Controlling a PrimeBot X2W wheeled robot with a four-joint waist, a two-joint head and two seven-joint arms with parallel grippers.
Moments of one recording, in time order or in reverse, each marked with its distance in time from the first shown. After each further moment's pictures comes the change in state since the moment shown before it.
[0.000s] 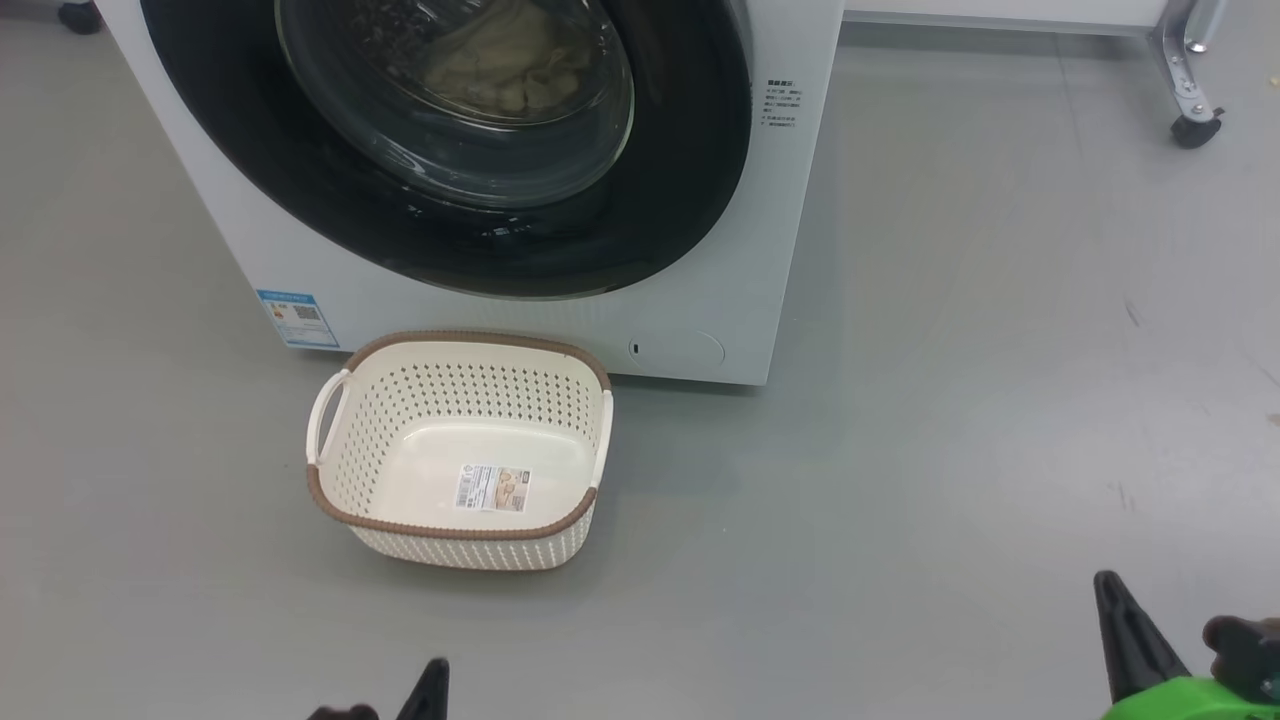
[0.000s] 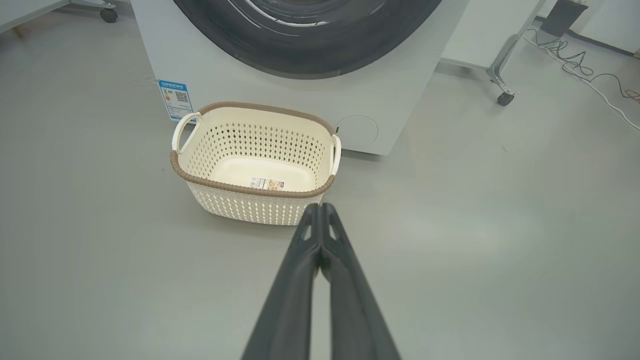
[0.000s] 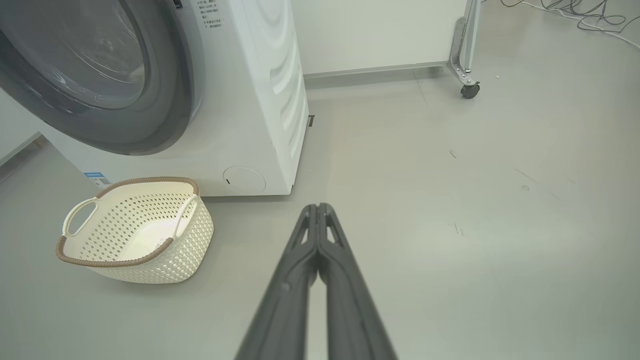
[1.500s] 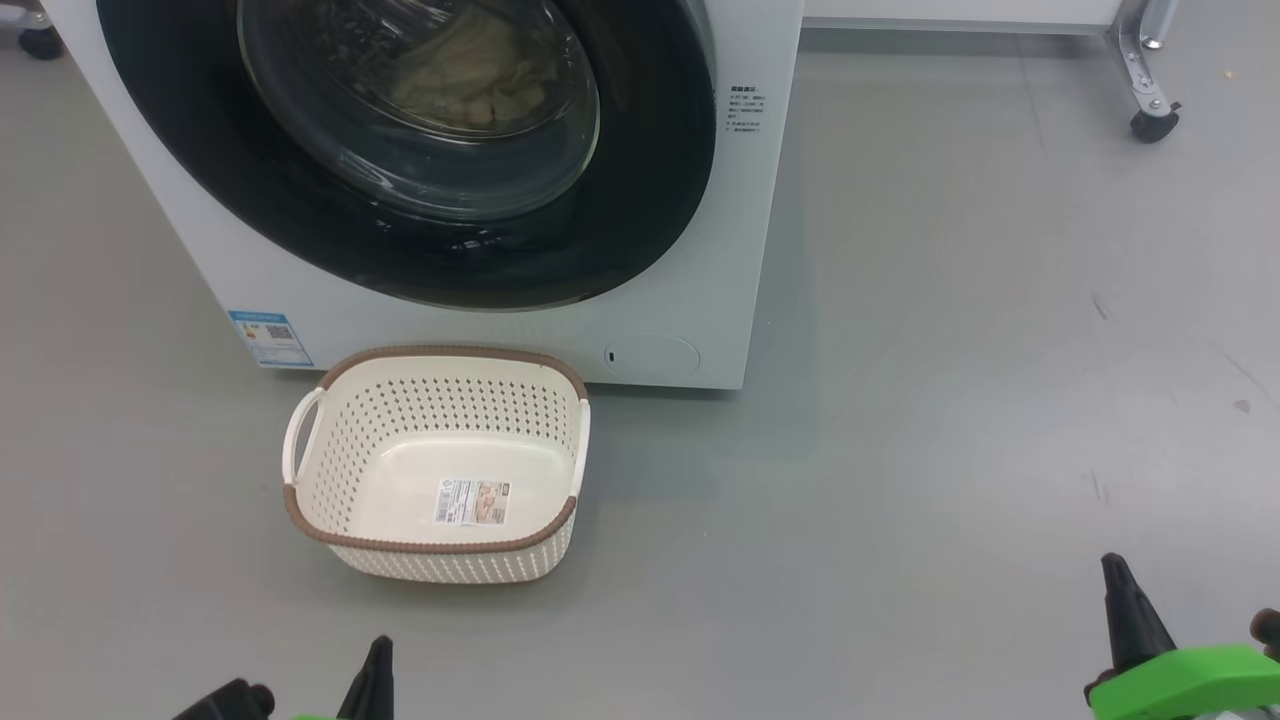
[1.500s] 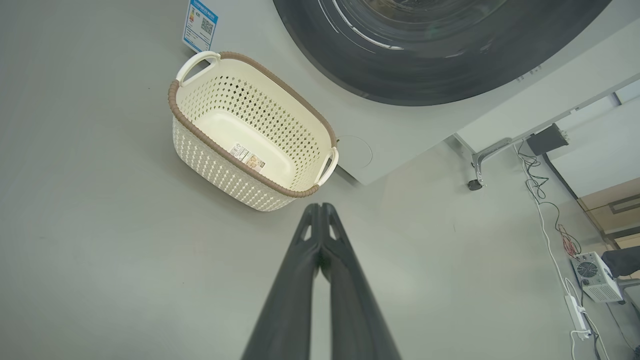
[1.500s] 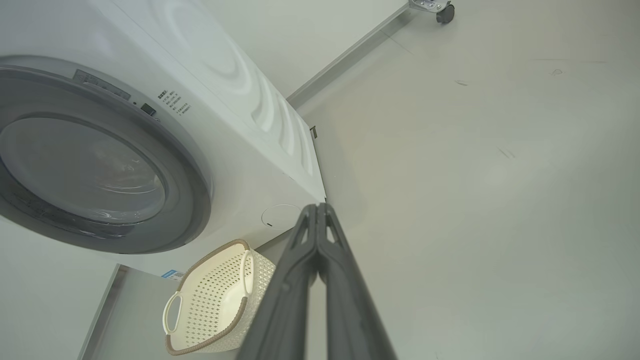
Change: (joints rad) left arm 0.013 -0.018 0.142 -0.039 -0.446 -0.037 0.123; right arm -0.052 0.002 0.023 0.062 0.510 0.000 0.074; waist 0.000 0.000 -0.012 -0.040
